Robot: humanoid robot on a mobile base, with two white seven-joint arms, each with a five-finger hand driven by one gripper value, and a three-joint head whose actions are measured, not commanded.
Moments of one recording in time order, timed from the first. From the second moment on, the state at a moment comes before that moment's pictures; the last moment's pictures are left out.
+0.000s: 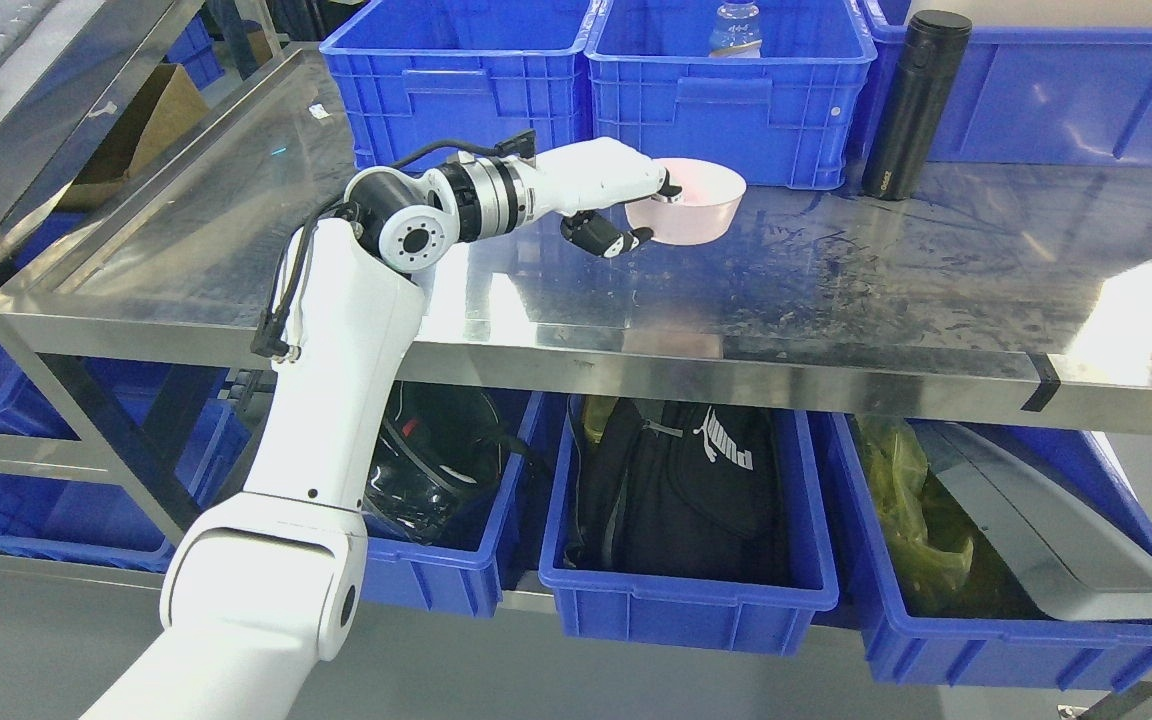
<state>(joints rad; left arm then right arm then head) -0.92 0.00 -0.11 -1.08 -0.86 -0.66 -0.83 0.00 0.00 0.05 0.00 0.05 -0.08 -0.02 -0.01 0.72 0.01</state>
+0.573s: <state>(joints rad) -0.79 0.00 -0.06 -1.31 -0.70 -0.70 -0.86 0.00 0.00 0.05 0.00 0.05 -0.08 -0.02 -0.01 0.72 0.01</state>
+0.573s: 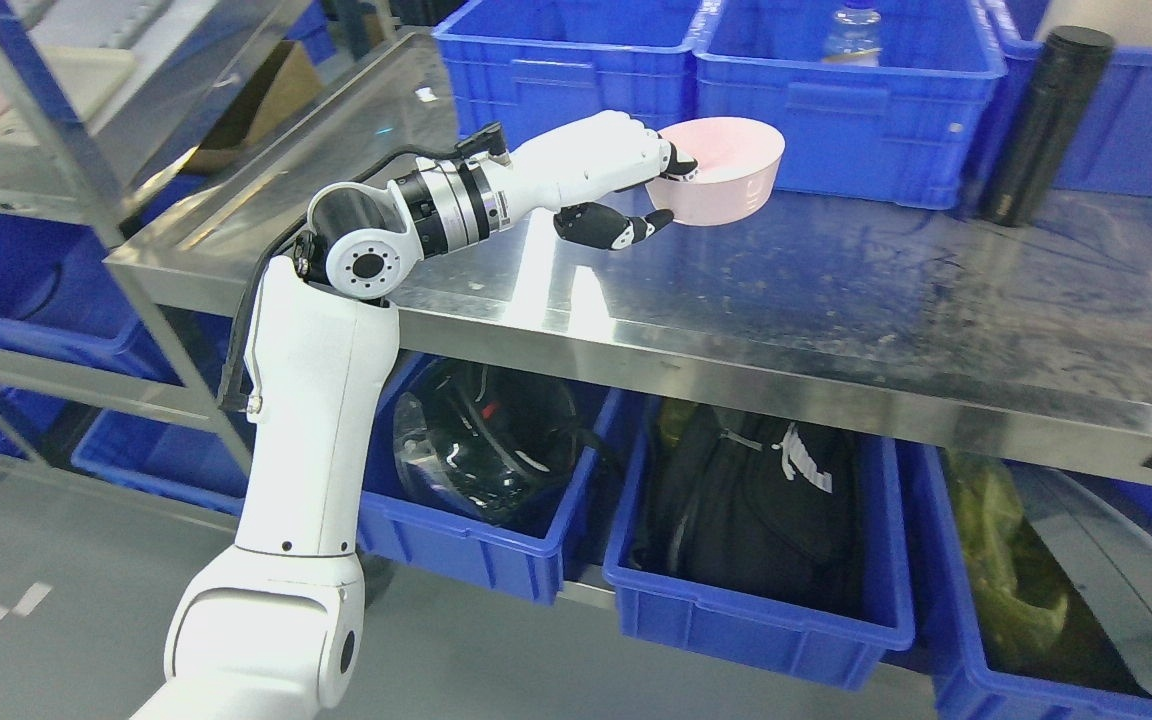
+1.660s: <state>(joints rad) -0.66 0.00 -0.09 -1.45 -0.68 -0.72 -0.85 0.00 0.00 0.05 0.00 0.05 -0.08 -0.02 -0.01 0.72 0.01</state>
